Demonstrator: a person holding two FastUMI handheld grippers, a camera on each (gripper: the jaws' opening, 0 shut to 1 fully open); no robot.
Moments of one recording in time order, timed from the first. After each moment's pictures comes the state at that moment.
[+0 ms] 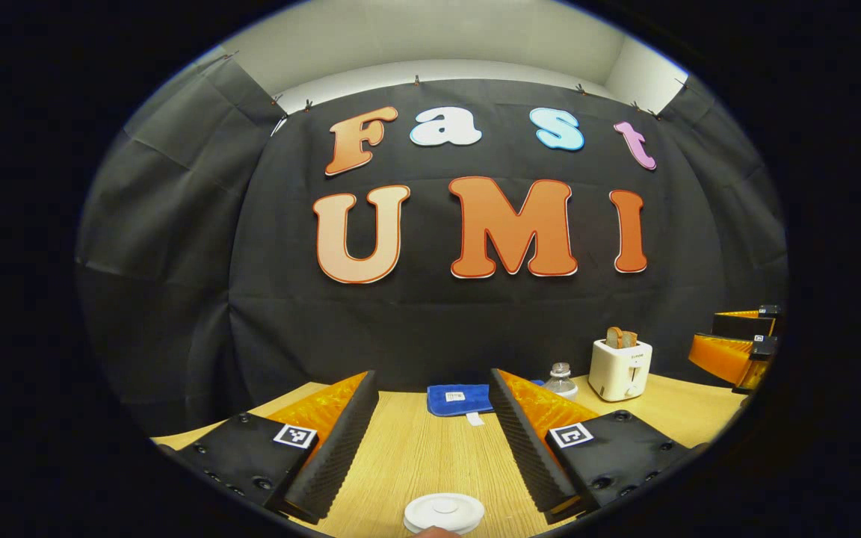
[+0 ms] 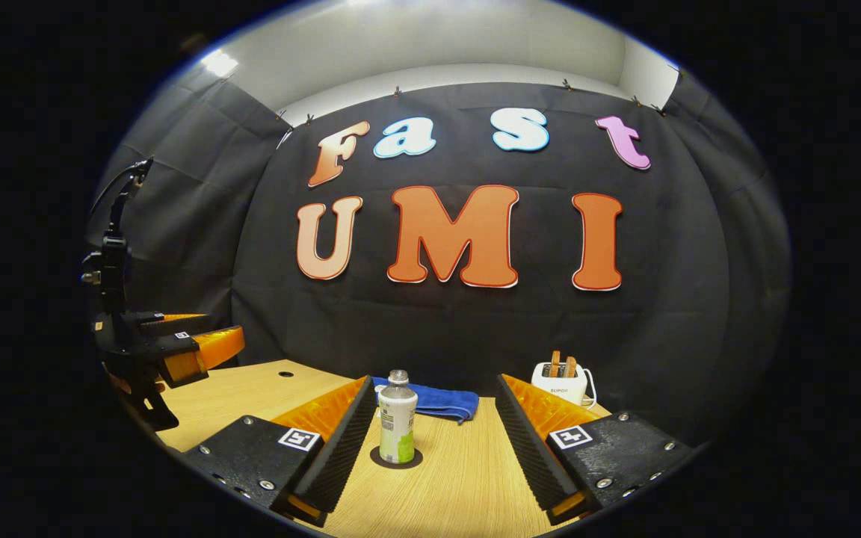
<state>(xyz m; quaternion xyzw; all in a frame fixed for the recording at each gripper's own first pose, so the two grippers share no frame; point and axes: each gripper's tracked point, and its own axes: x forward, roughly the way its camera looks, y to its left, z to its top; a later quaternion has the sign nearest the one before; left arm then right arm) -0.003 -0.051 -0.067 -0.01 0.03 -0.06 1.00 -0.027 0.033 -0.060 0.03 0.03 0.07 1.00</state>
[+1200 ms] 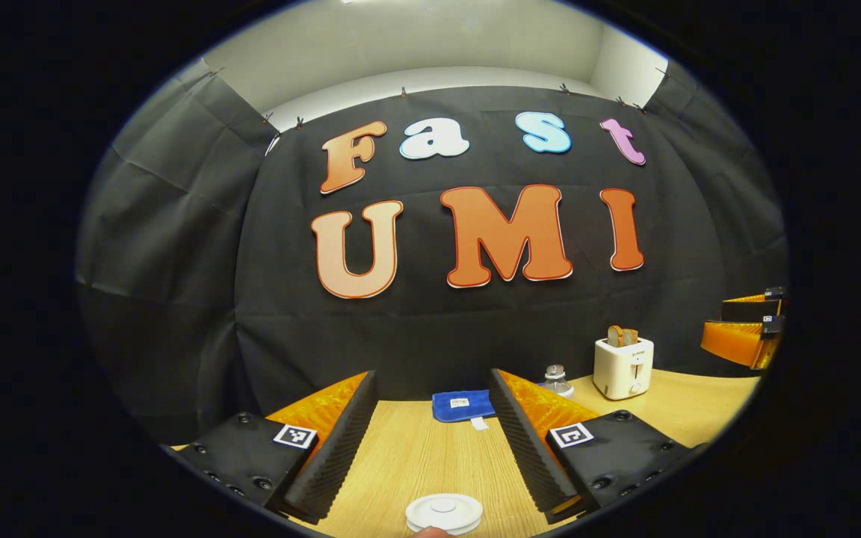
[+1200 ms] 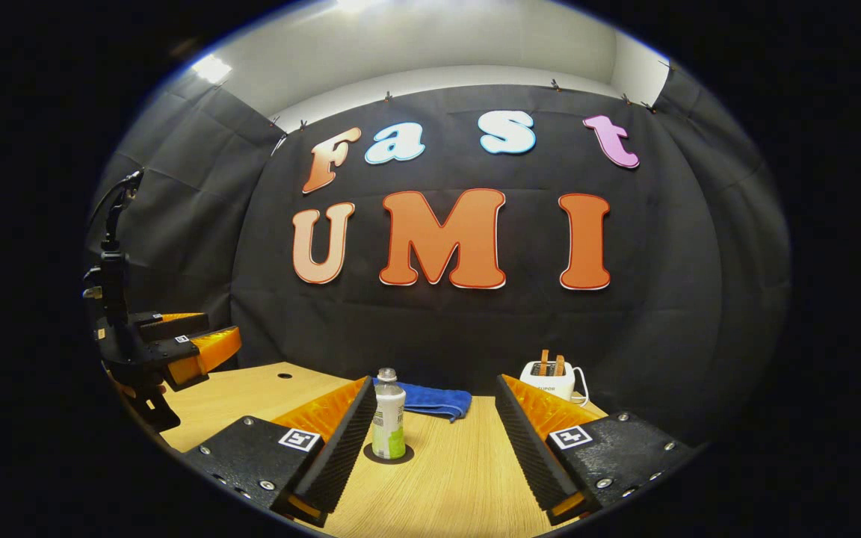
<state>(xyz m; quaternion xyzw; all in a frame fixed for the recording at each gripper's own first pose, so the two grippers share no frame) -0.020 -0.061 -0.048 0.02 0.00 -0.06 1.00 -0.040 0.013 -0.055 0.03 0.03 0.06 1.00</state>
